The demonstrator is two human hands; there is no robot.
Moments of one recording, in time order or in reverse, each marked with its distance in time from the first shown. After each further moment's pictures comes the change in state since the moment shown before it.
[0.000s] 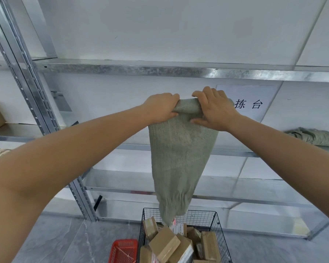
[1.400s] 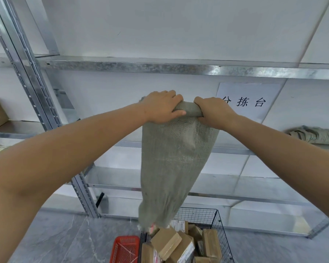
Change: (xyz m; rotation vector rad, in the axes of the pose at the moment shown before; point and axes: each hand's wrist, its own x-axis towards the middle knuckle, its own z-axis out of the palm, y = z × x) left_hand -0.011 -0.009 0.002 0.082 0.014 0.110; right_hand 0.006 -0.023 -0.012 0.125 -0.215 0.097
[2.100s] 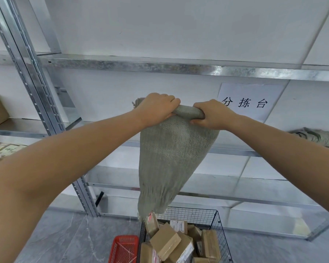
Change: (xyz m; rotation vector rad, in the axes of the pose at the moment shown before) left_hand -0.008 -0.015 0.019 0.185 0.269 0.206; right_hand 0.001 -0.001 0.000 0.228 -0.105 -0.012
